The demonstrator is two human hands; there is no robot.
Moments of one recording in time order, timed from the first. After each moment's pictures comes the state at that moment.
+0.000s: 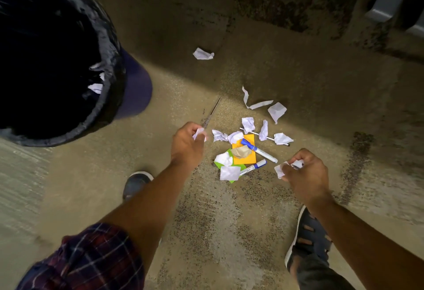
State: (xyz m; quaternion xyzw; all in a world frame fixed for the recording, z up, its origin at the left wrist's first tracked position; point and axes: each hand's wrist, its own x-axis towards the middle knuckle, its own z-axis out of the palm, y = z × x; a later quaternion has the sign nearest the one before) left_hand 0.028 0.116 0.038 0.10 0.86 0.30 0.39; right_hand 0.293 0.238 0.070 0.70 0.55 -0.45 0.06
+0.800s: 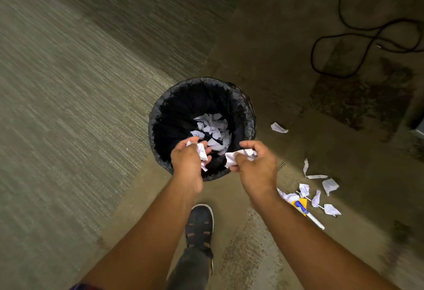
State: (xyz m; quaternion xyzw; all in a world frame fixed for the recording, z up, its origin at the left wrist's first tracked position) left_hand -0.197 0.060 0.256 -0.32 0.69 0.58 0.30; right_hand -0.089 0.147 0.252 0.56 0.53 -0.63 -0.09
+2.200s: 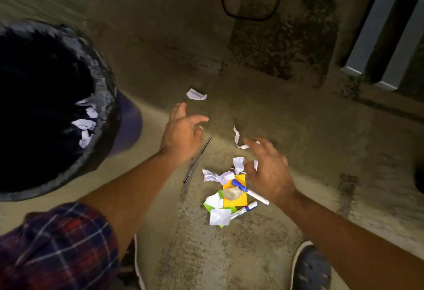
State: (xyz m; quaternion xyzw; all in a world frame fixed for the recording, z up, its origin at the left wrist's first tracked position) left_hand -0.059 0.216 0.046 0.37 0.85 0.17 0.33; right_hand 0.174 0.296 0.063 0.45 0.83 -0.30 0.12
